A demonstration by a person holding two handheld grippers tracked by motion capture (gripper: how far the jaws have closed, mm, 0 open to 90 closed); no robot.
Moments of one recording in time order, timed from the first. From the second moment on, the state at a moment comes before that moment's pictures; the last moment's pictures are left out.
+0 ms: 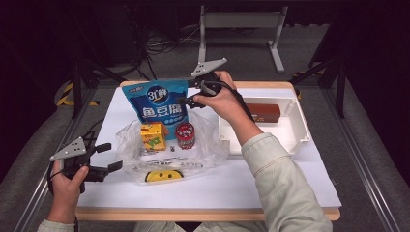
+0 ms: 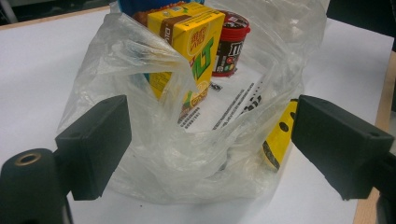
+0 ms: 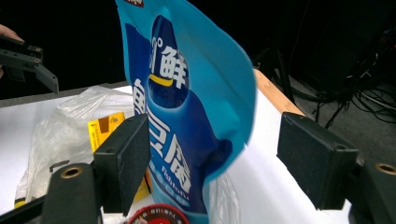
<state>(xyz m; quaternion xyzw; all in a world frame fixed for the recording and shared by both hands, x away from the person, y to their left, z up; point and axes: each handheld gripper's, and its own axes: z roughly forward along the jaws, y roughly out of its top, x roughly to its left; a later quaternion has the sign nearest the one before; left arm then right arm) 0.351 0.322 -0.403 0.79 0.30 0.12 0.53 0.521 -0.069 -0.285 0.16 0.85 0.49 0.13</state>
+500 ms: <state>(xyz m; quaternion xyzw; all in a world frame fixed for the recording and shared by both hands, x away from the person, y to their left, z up) 0.350 0.324 -0.403 0.78 0.31 0.12 0.53 0.532 -0.048 -0.296 0.14 0.85 0.49 0.13</state>
